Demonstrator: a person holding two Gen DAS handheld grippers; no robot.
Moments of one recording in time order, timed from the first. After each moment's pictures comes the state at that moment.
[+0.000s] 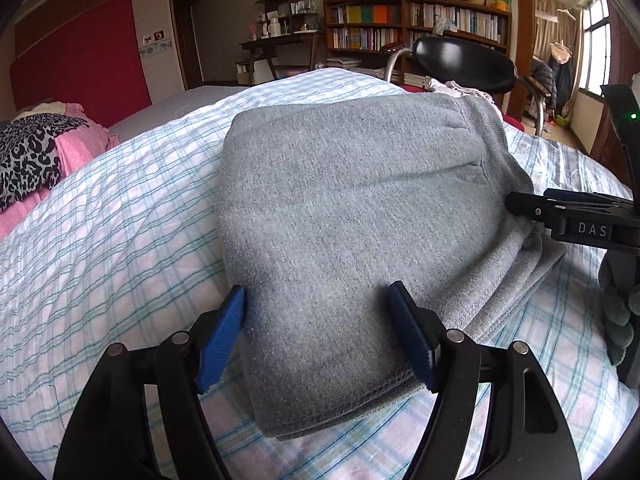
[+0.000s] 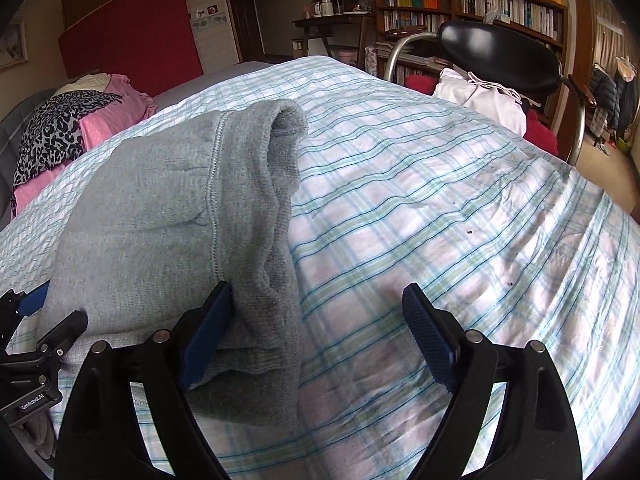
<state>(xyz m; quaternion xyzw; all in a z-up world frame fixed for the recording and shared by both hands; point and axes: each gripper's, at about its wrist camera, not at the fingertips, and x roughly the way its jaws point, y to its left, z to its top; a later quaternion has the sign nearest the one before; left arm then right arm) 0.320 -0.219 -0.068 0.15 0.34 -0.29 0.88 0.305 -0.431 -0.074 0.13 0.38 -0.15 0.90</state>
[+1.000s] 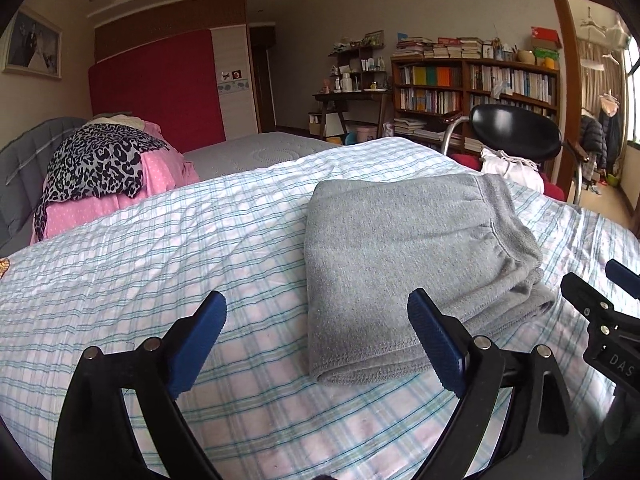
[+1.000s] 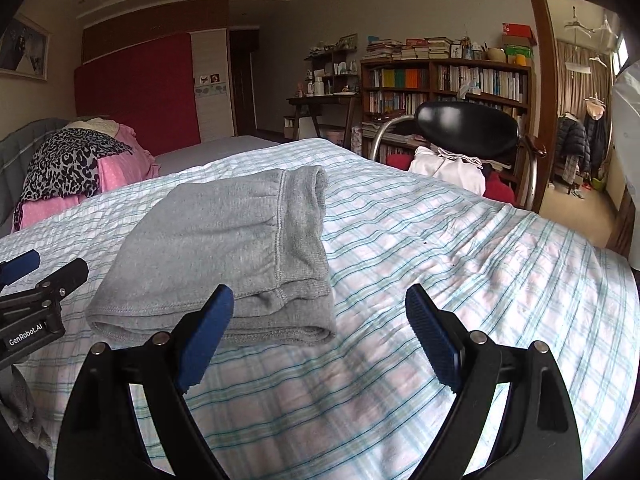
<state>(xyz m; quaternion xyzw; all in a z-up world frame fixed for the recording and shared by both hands) 0.258 -0.180 -0.021 0.09 0.25 -0.18 0.95 0.206 -0.346 -0.037 0.08 0.24 -0.20 0.95</state>
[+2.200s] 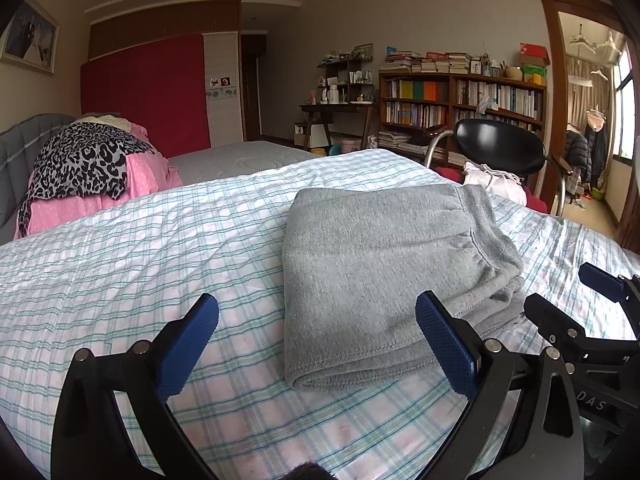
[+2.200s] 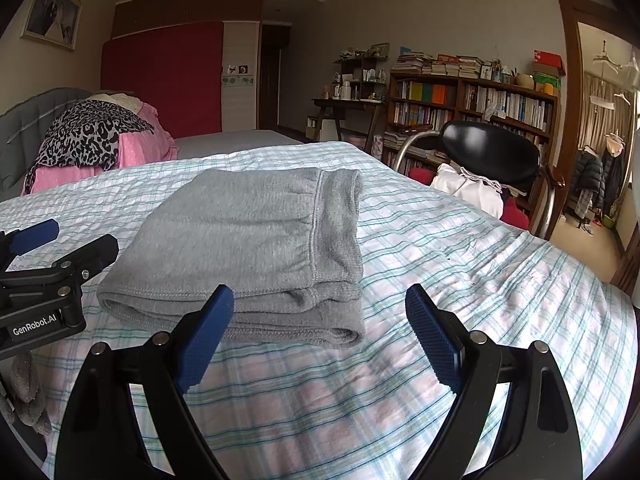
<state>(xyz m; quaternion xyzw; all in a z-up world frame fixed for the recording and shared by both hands) 0.252 -0.184 -0.027 0.07 0.23 -0.21 0.95 0.213 -0.322 -0.041 0.02 0.24 -0.17 0.96</state>
